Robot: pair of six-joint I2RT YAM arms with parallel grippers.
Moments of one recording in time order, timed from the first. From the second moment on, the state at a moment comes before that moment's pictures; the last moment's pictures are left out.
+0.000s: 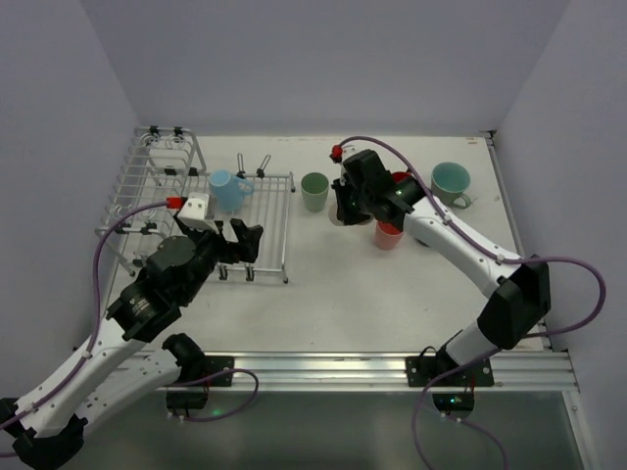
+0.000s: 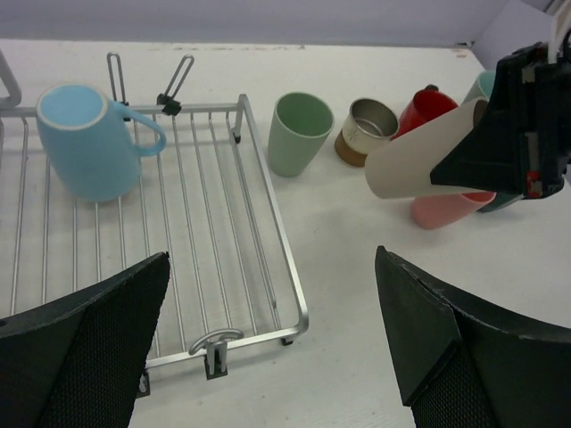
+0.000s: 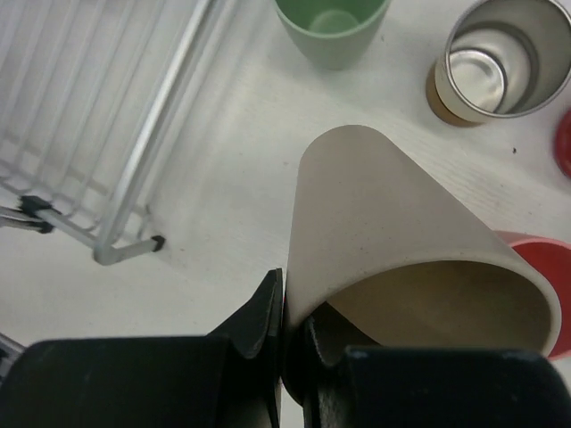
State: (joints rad) left arm -0.73 0.62 0.79 -0.34 -0.37 -0.34; right arm 0.67 1.53 1.41 -0.66 0.04 0.26
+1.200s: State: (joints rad) left arm -0.73 0.86 0.82 -0.41 -0.46 -0.35; right arm 0.69 1.86 1.64 -0.87 0.11 0.17
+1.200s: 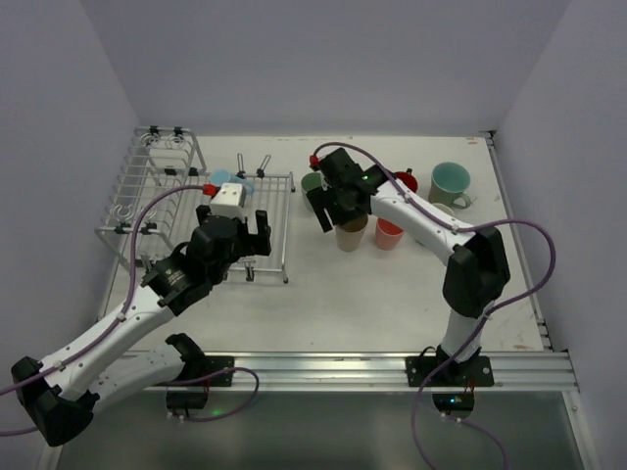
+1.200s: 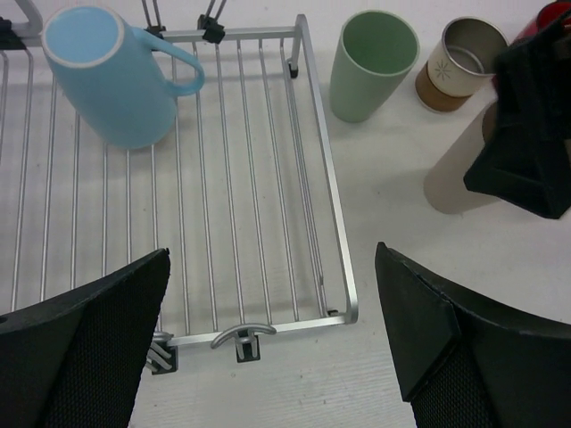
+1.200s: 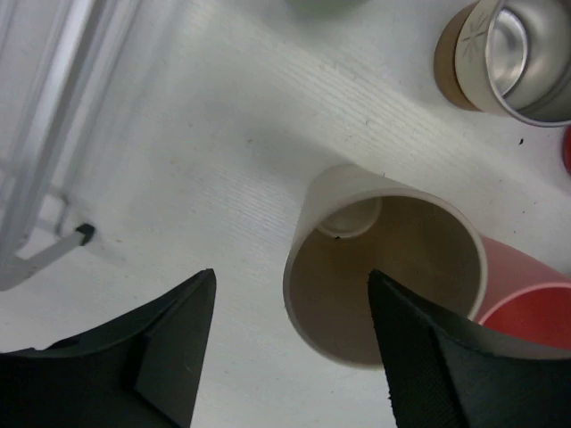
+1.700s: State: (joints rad) left arm -0.71 1.16 0.87 -0.15 -0.73 -0.39; right arm 0.69 1.16 1.19 -0.49 0.01 0.22
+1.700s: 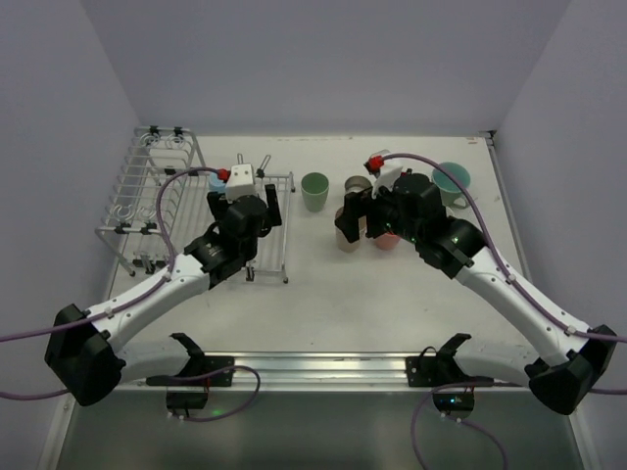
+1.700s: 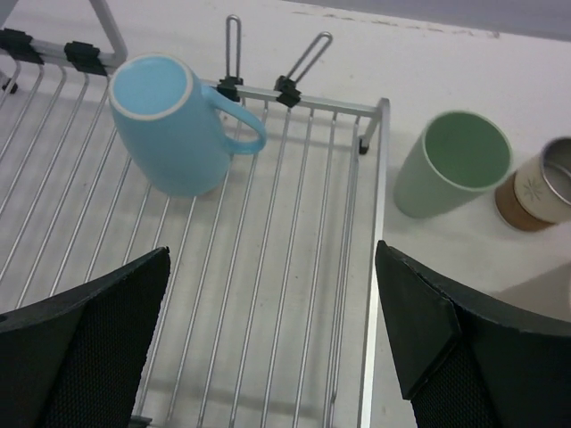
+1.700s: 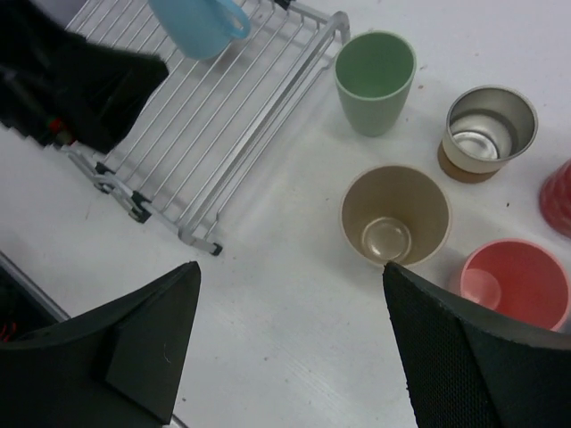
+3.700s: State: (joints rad) left arm -0.35 1.79 1.12 0.13 -0.89 -0.49; right arm 0.69 0.96 0.87 -0.23 -0.70 0.26
